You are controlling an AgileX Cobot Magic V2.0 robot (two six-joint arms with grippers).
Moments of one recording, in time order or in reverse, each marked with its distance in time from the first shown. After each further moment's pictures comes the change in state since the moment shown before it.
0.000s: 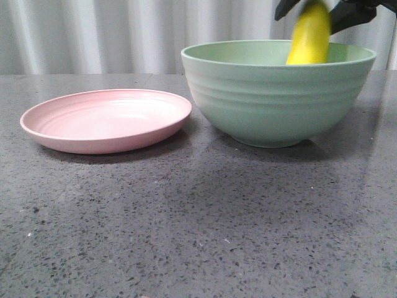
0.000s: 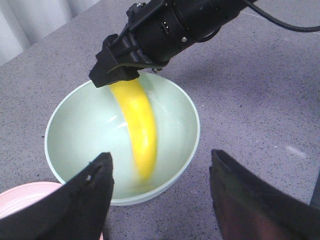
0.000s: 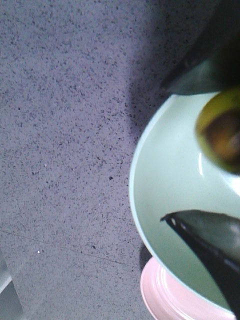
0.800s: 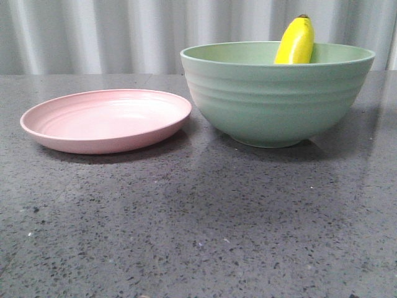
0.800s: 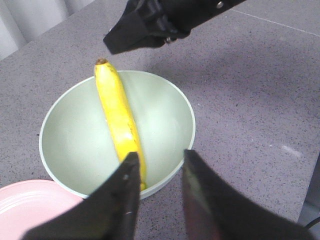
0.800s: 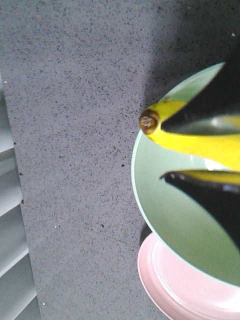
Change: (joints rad) left arm 0.000 0.000 0.004 -0.013 0.004 0.000; right arm 0.000 -0.165 -0.004 -0.097 0.058 -0.009
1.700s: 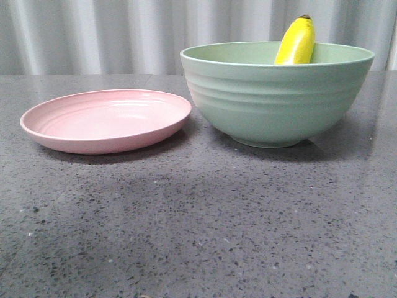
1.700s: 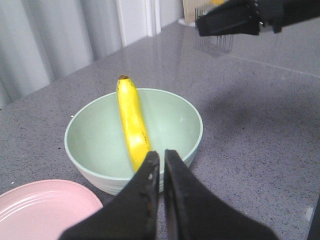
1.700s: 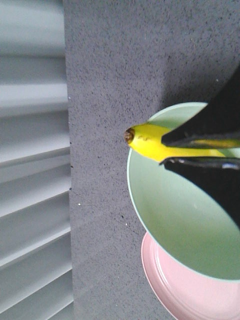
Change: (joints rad) left arm 0.000 -0.388 0.544 -0.001 -0.452 0.000; right arm 0.000 -0.472 0.368 -0.025 -0.183 -0.114
